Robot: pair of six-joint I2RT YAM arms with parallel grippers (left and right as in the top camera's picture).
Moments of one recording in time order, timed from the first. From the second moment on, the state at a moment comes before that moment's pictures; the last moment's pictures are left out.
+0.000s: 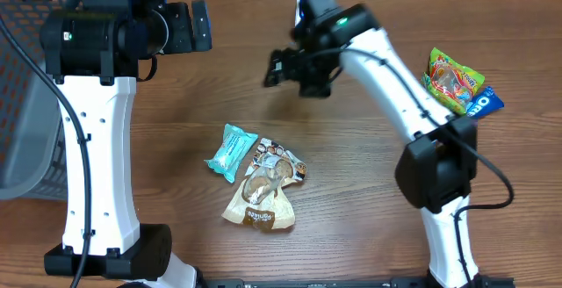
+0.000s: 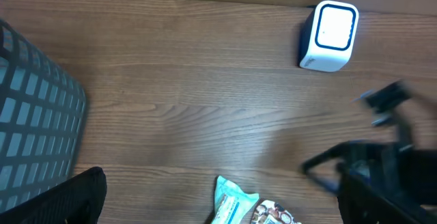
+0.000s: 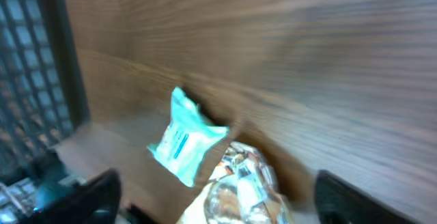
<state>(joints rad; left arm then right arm) -0.07 1.74 2.25 -1.39 0.00 -0.15 0.50 2.26 2.16 -1.18 -0.50 0.56</state>
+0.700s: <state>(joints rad) -0.07 1.74 2.25 -1.39 0.00 -0.15 0.85 2.26 1.90 -0.77 -0.24 0.96</state>
